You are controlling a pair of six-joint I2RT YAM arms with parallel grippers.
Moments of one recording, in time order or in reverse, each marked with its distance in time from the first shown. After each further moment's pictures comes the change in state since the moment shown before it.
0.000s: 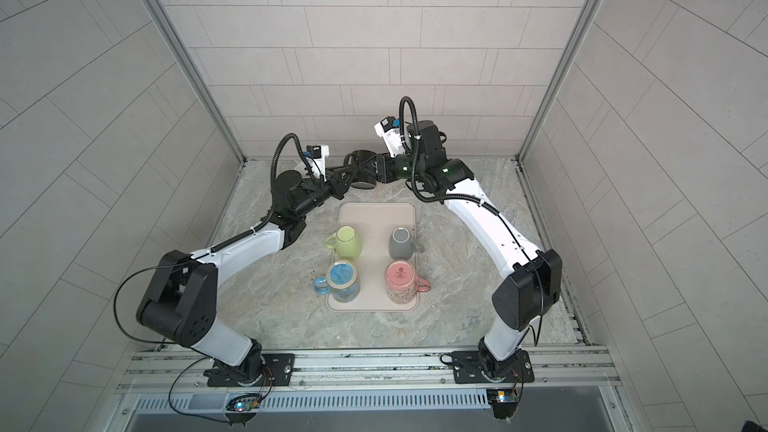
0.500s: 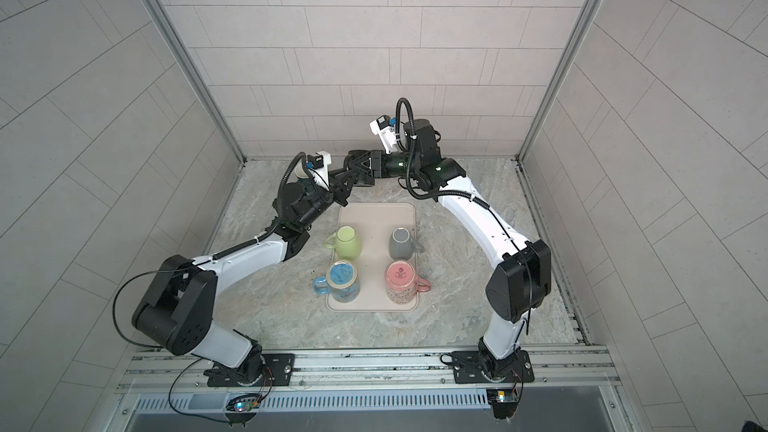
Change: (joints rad) left arm -0.062 -0.032 -0.097 0.144 -0.146 0.160; right arm -0.002 0.051 0.005 0.150 -0.154 0.193
